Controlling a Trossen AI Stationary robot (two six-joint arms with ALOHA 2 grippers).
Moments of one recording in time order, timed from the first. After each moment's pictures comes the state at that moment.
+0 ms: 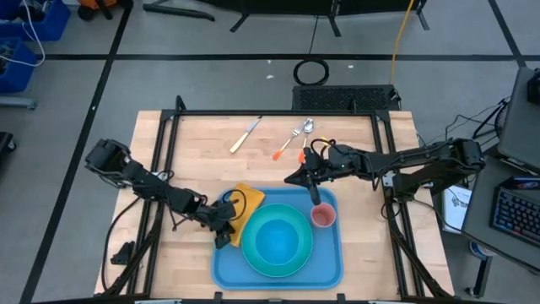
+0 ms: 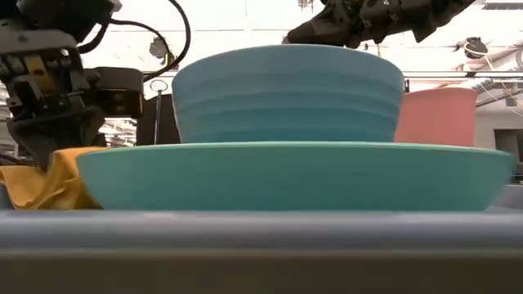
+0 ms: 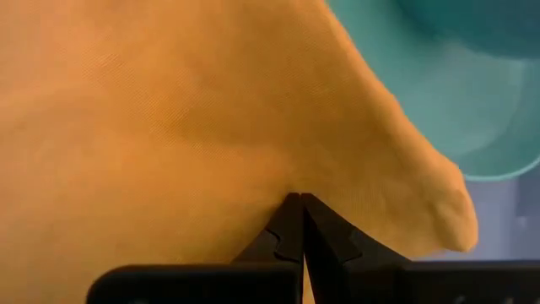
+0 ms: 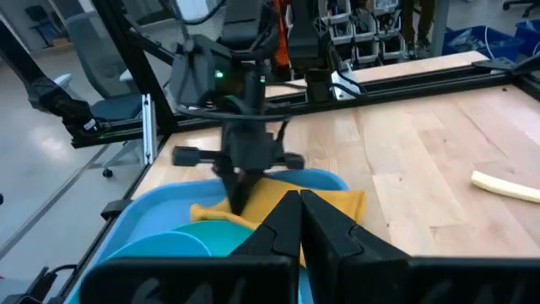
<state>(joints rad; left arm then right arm) -0.44 1.56 0.54 0.11 0.01 -0.89 -0.03 1.30 0.74 0.31 -0.18 0.19</state>
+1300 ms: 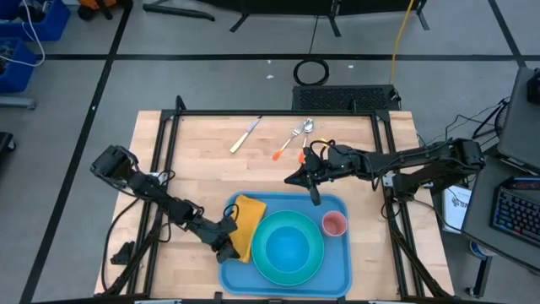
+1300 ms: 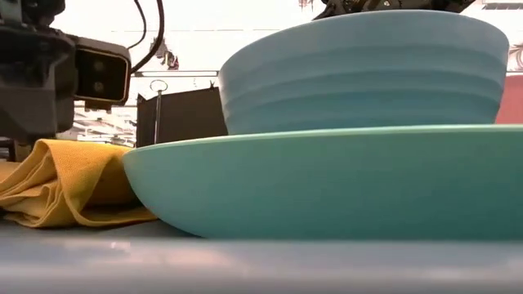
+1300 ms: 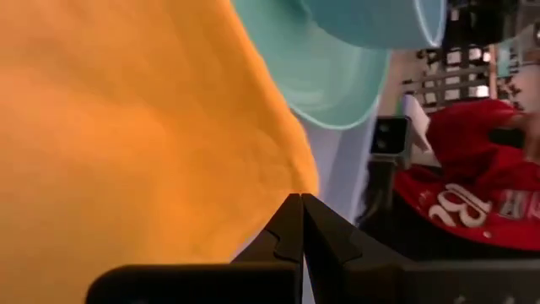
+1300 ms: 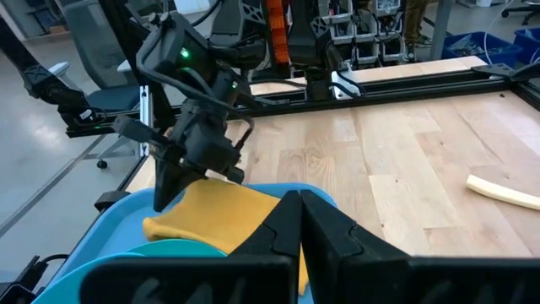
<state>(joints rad) -0.56 1.64 0.54 0.53 0.08 -1.28 -0.03 1.30 0.74 0.30 -0.18 0.14</state>
